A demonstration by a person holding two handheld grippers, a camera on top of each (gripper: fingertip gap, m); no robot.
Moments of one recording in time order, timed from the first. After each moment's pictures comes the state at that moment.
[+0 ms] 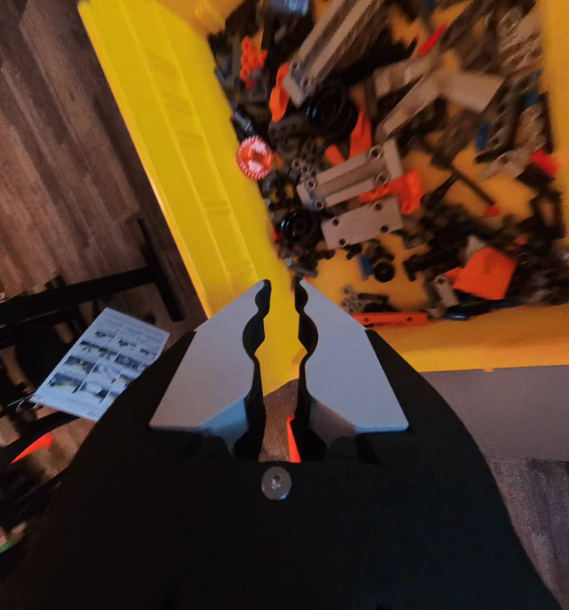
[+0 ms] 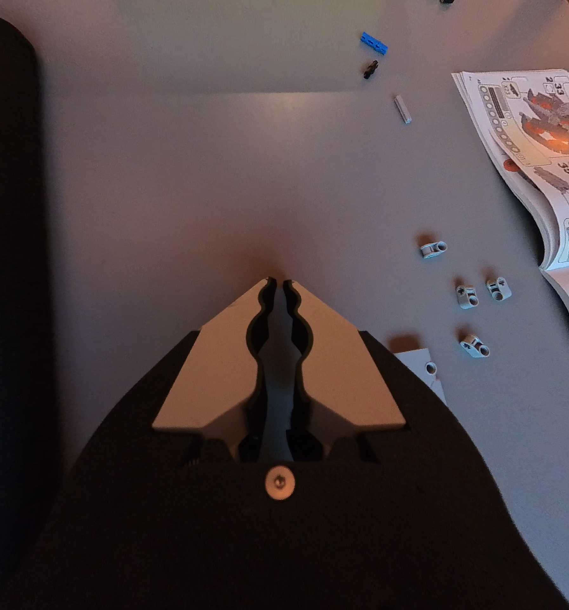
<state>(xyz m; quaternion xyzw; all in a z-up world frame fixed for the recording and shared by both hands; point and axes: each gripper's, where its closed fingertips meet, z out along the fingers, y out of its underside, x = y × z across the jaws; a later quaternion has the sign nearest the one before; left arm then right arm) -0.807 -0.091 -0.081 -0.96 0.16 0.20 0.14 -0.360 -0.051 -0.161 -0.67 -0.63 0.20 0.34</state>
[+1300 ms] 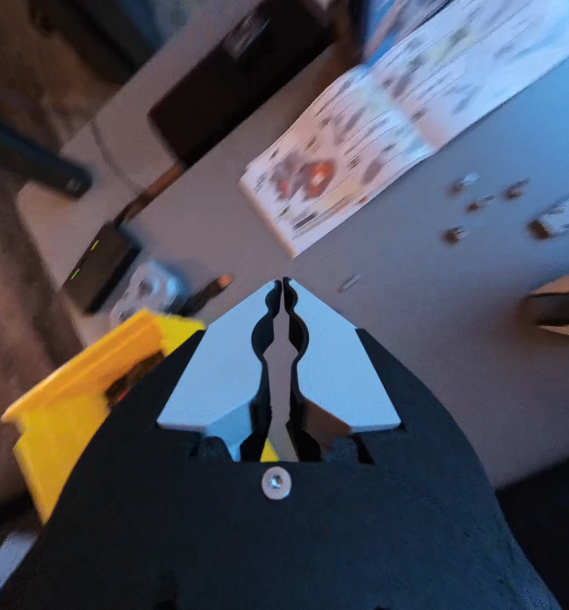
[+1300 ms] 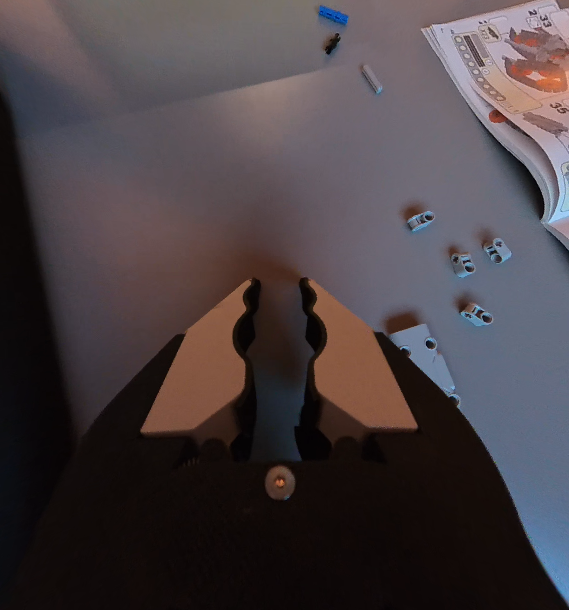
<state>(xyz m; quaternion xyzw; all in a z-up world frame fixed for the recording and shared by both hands) -0.526 0.069 -0.012 -0.91 0.27 0.03 0.32 -0.355 -0.042 -0.161 -0.72 -0.57 0.21 0.32</state>
